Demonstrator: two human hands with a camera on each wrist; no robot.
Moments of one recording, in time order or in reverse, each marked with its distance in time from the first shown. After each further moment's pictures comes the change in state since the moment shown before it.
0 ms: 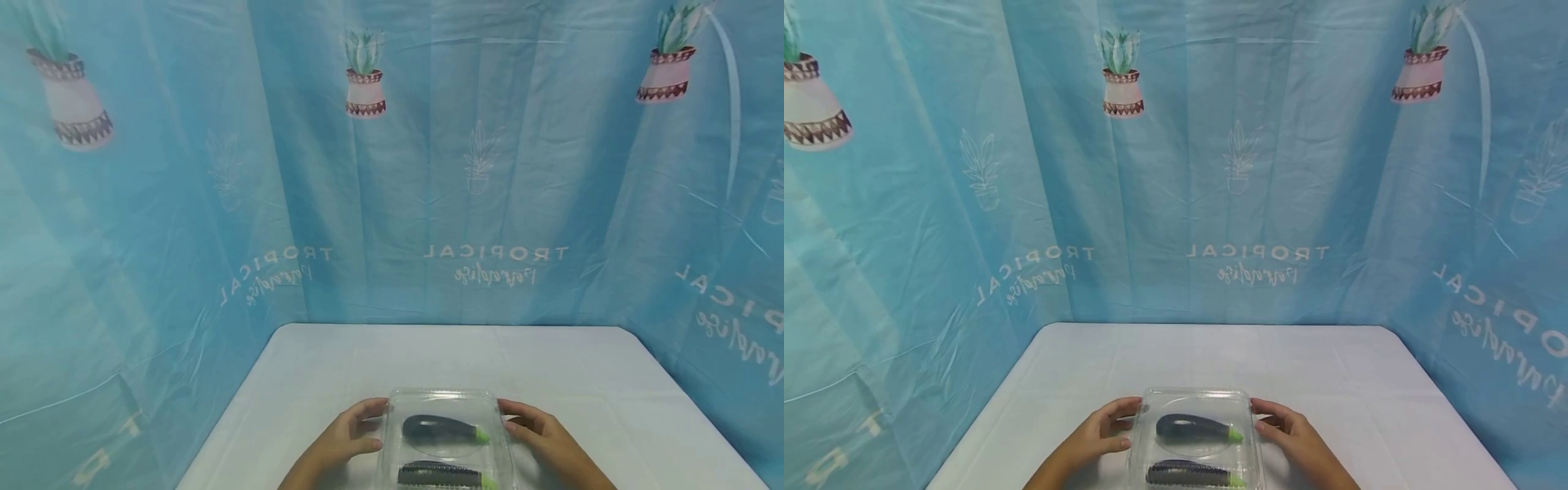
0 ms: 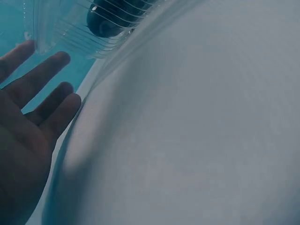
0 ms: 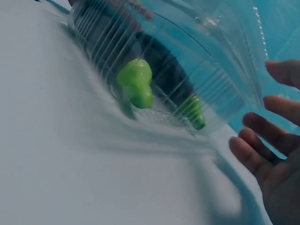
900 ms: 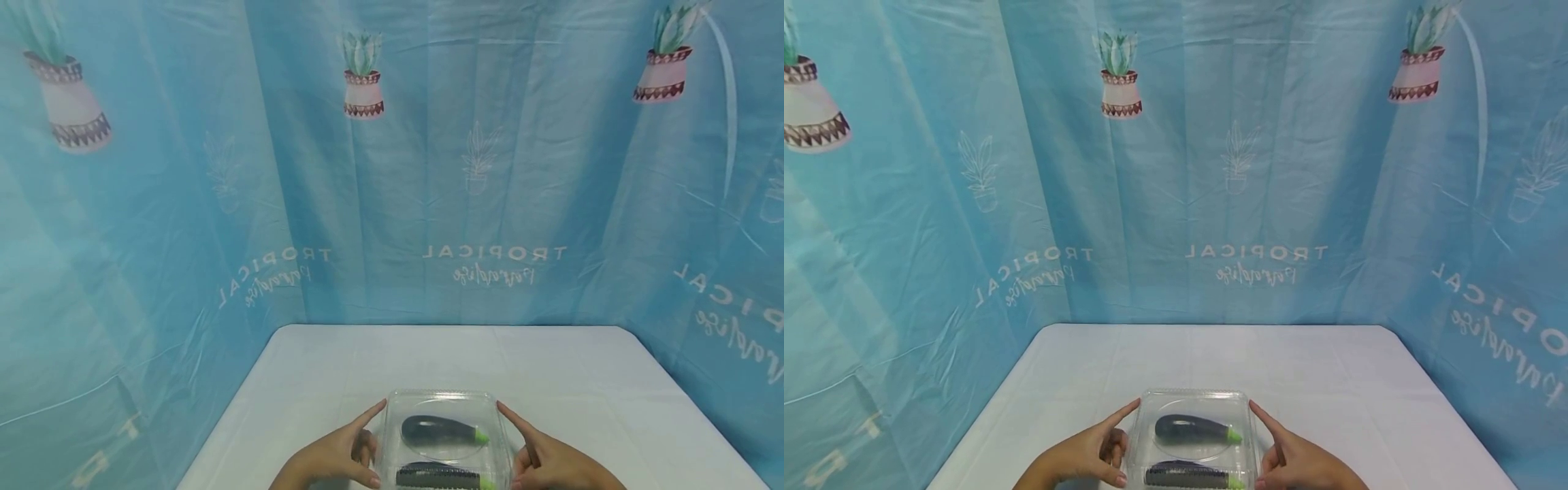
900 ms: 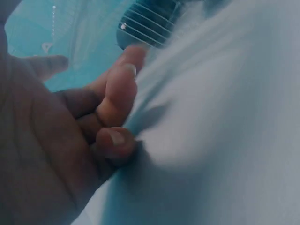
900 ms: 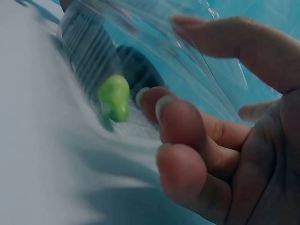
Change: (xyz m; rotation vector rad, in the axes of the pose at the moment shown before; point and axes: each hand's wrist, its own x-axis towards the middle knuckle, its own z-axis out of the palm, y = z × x) left_hand -0.012 0.015 -0.008 -0.086 -0.304 -0.127; right_hand -0.018 -0.006 -0.010 0.160 -0.566 0.019
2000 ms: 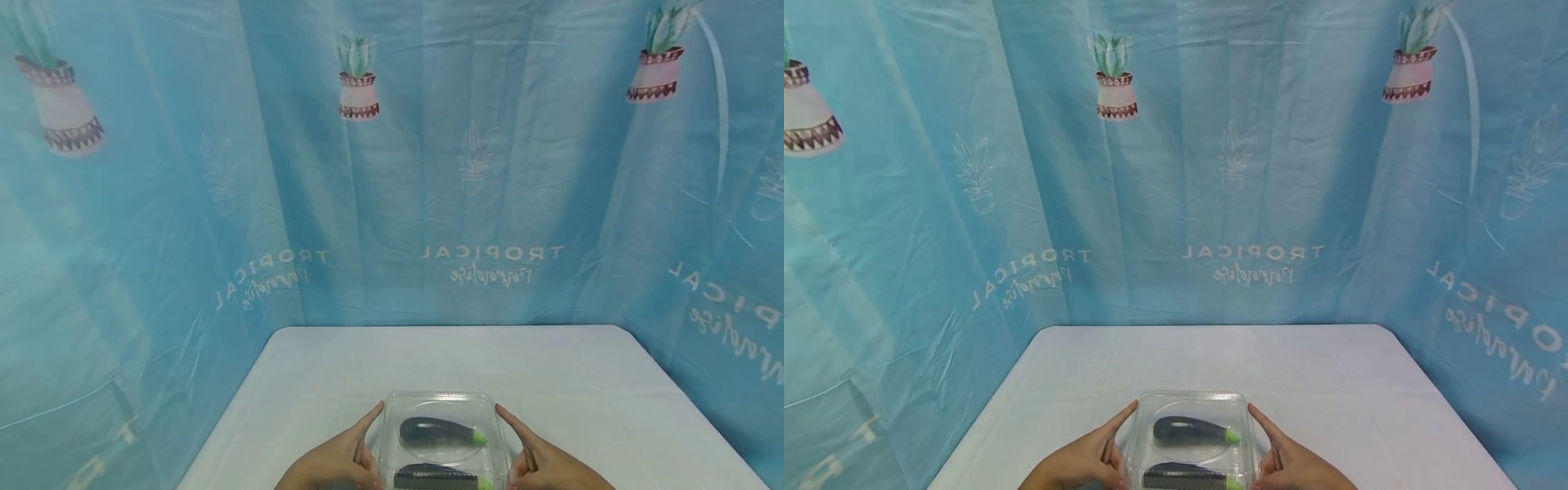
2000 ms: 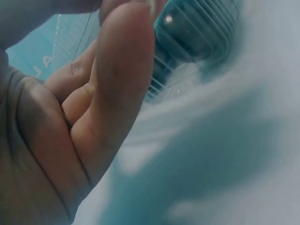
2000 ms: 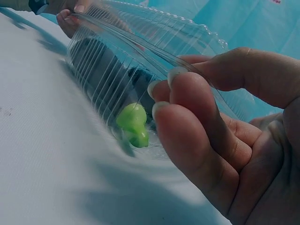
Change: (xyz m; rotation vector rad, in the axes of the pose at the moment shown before) left_hand 0.001 0.004 0.015 -0.313 -0.120 -0.068; right_hand -0.002 0.003 0.015 0.268 -0.024 -0.035
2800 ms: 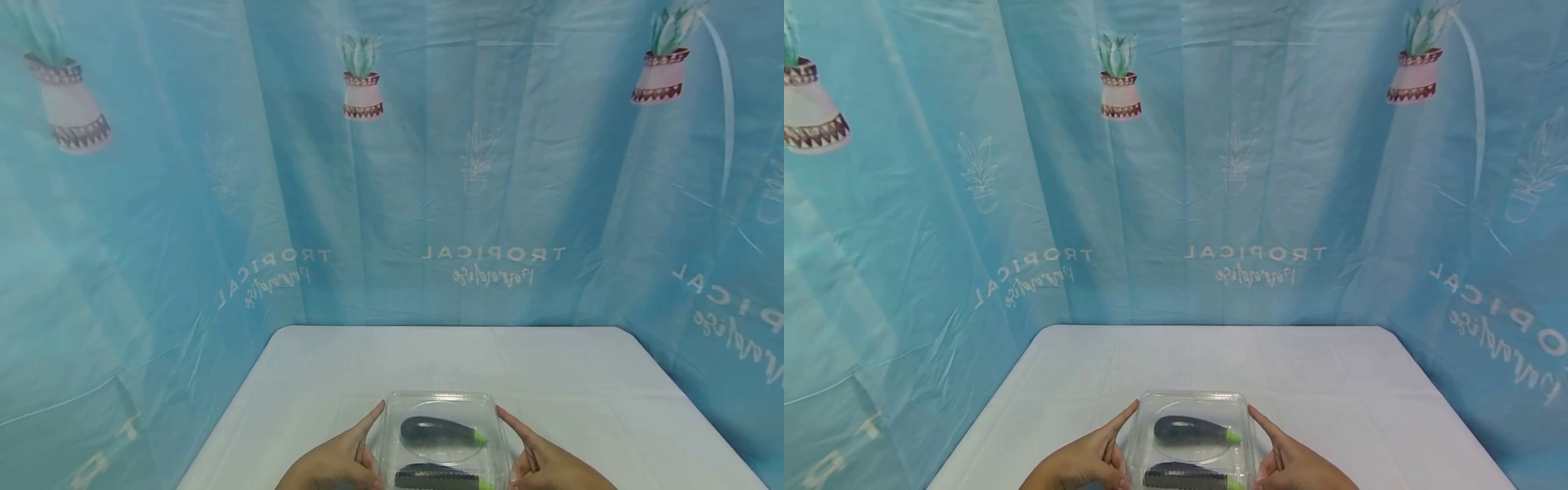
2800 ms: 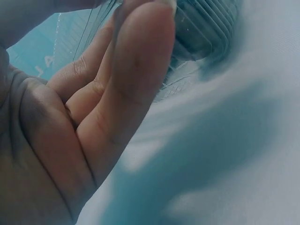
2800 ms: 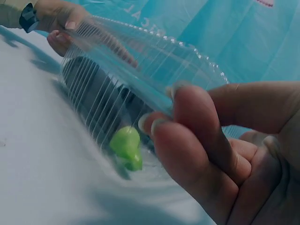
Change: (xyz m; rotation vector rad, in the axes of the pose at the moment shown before) left_hand 0.002 -0.006 -0.001 0.007 0.017 0.020; right_hand 0.000 -0.003 0.000 -0.022 0.032 0.021
